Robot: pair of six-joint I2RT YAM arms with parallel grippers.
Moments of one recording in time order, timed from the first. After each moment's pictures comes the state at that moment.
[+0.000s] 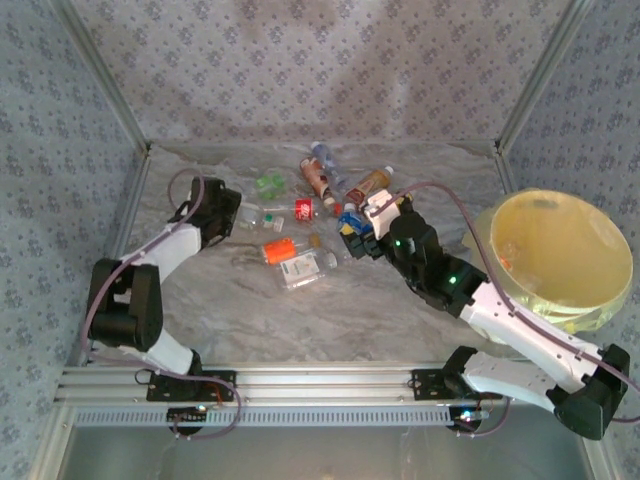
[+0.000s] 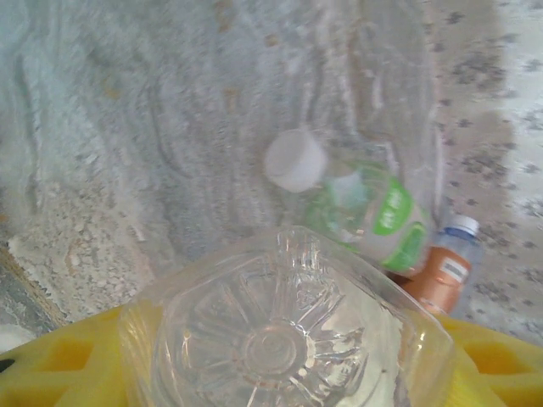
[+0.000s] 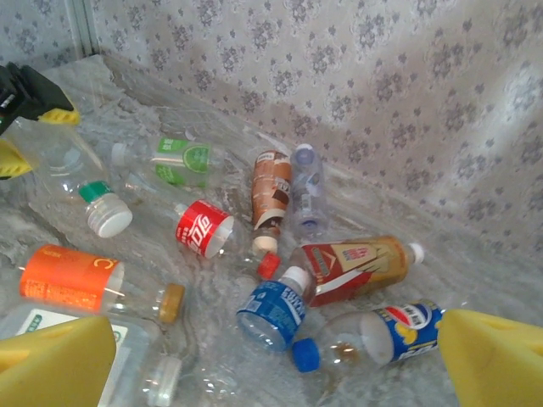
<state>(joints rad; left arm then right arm) -0.18 1.53 0.94 -0.13 -0.03 -1.32 0.82 1.00 0.89 -0.24 0.38 -0.06</state>
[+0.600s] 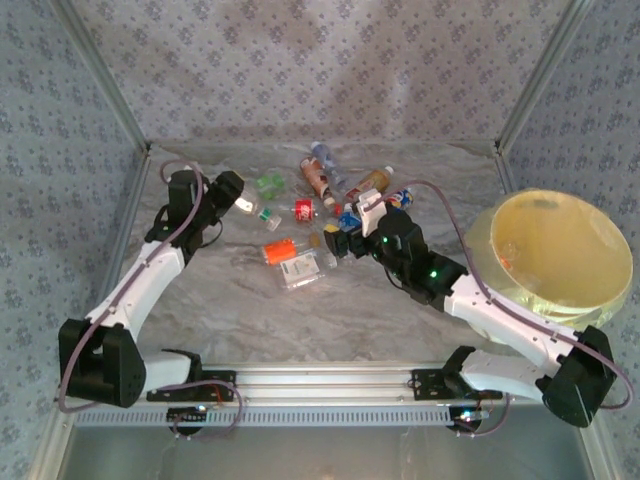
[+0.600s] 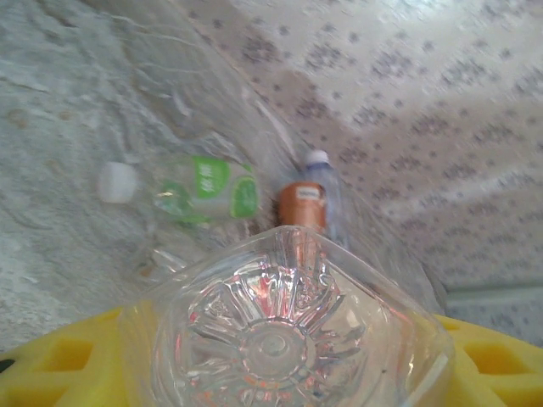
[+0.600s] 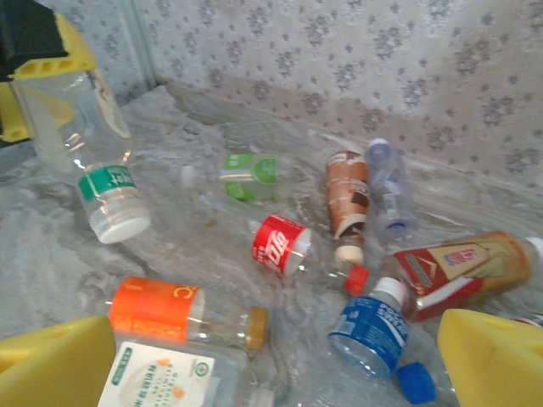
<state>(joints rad) -0.22 1.25 0.94 -0.13 0.08 -0.93 0.79 1.10 0.86 -0.06 0.19 0.09</state>
